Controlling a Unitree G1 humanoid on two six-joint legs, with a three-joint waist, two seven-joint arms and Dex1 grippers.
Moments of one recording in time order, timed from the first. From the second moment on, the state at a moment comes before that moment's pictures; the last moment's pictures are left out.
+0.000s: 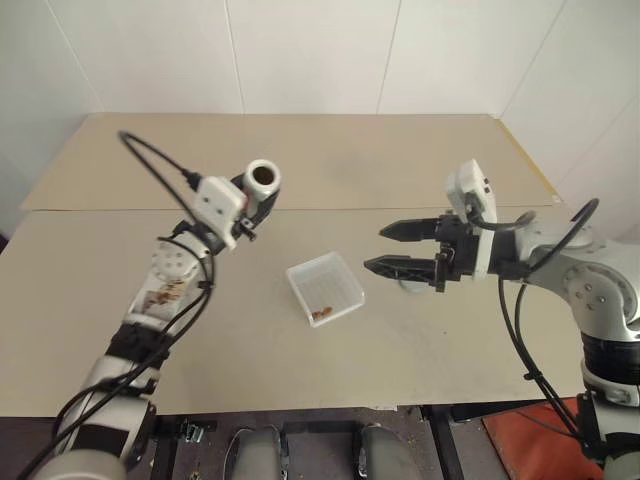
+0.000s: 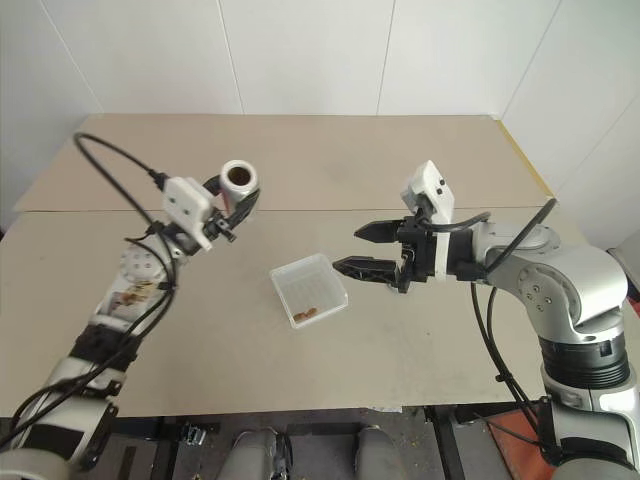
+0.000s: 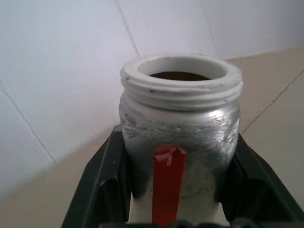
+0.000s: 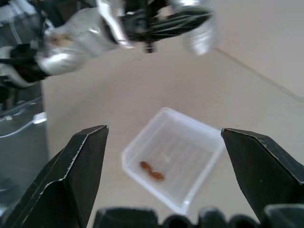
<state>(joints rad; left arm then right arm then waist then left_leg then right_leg) -0.56 0.59 -0.14 0.23 -0.44 -0.08 -0.44 -0.65 -0.76 -0.05 -0.35 0.79 1.03 0.85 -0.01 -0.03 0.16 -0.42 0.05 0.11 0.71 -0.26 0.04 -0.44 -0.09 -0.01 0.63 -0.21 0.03</state>
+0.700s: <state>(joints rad) -0.24 0.51 0.00 0.10 -0.38 0.11 -0.58 -0.65 -0.71 -0.07 -0.35 0.82 1.01 0.79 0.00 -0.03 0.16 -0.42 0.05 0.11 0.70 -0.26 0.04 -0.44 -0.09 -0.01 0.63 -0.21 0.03</state>
